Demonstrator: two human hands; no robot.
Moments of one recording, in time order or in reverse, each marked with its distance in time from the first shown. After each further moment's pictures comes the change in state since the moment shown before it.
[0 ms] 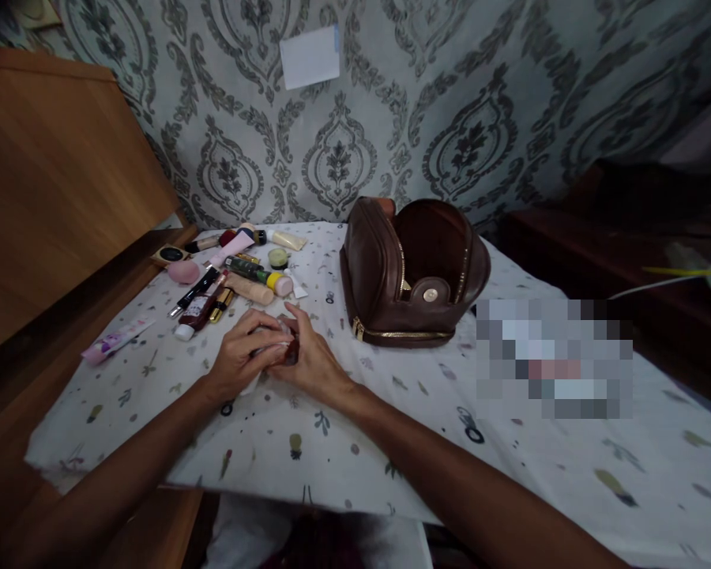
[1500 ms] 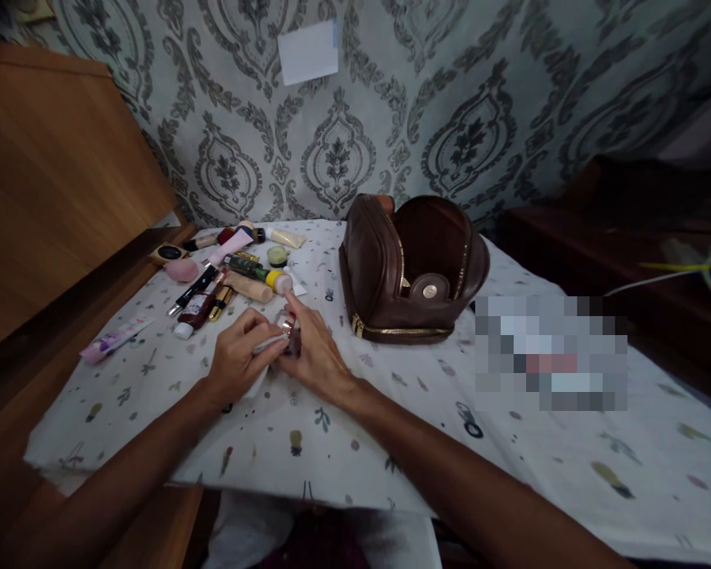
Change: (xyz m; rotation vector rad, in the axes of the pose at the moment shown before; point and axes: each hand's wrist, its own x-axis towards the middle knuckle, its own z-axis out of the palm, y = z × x) left_hand -0.001 0.014 0.002 0.266 0.035 -0.063; right_hand -0.001 0.001 -0.007 -0.472 0.131 -0.332
